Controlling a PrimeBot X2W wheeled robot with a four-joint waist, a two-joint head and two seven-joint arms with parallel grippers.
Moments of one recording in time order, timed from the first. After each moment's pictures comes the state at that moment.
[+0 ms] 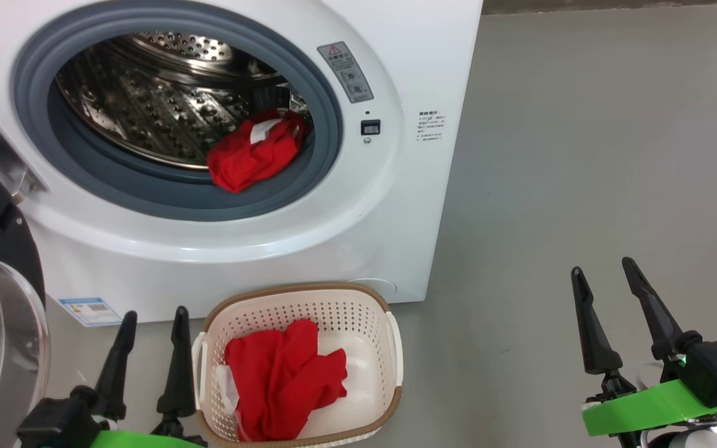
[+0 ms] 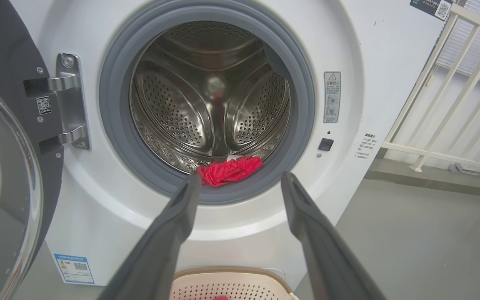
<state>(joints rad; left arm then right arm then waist) -0.03 0.07 -0.02 0.05 -0.36 -0.02 -0.21 0.00 -0.04 -0.04 0.04 0.22 0.13 -0.26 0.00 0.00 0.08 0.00</state>
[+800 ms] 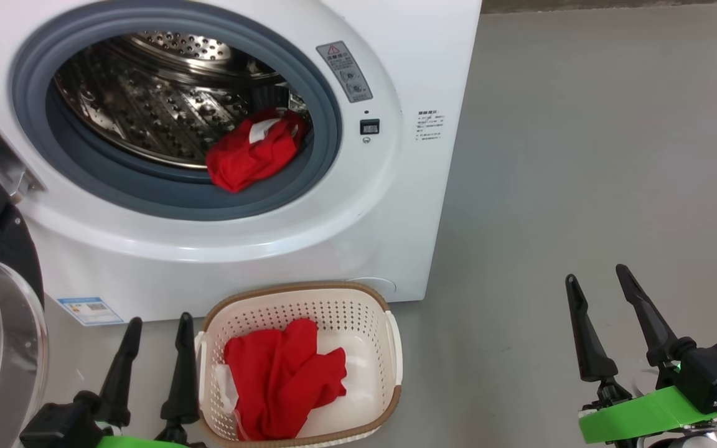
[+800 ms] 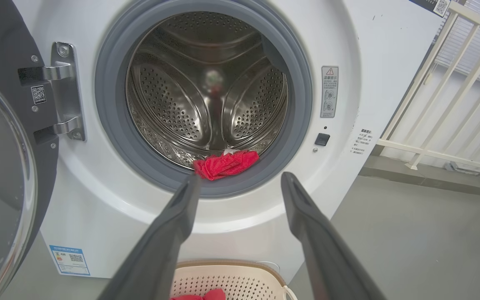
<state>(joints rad) 0.00 0.08 -0.04 0.02 -0.38 0.00 -0.20 0.02 -0.04 -0.02 0.04 0.22 0.13 -0.26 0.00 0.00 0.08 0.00</state>
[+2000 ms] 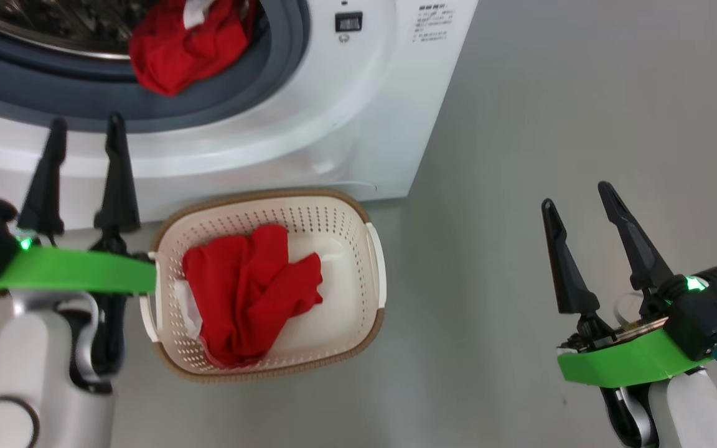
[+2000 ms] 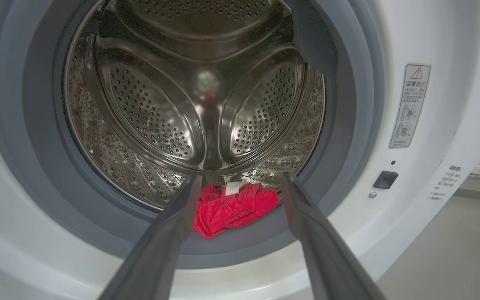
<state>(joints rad) -0.52 0.15 -0.01 0.22 -0.44 -0.03 -0.19 -0.15 -0.04 0.04 -0.02 0.18 0.13 -0.26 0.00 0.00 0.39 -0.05</state>
